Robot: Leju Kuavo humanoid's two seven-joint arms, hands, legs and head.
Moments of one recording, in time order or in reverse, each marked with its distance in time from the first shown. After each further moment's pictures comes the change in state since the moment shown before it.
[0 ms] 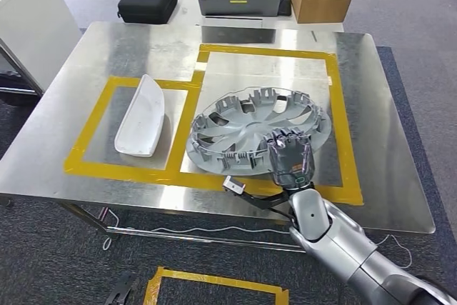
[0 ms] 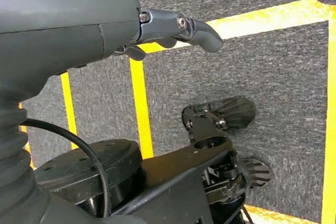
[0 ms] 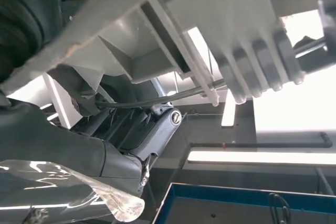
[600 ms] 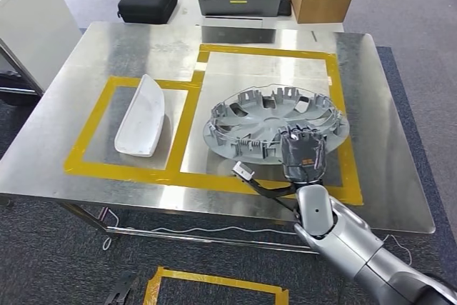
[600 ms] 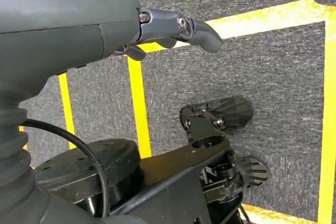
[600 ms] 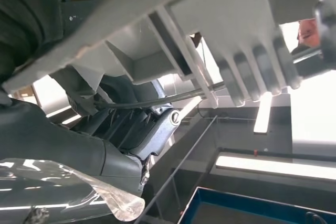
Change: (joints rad) left arm -0.001 0.000 0.000 0.000 0.004 0.000 -0.010; right arm -0.019 -0.040 0.014 -0.023 -0.001 0.088 0.164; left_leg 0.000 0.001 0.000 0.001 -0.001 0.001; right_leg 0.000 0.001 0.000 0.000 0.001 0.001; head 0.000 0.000
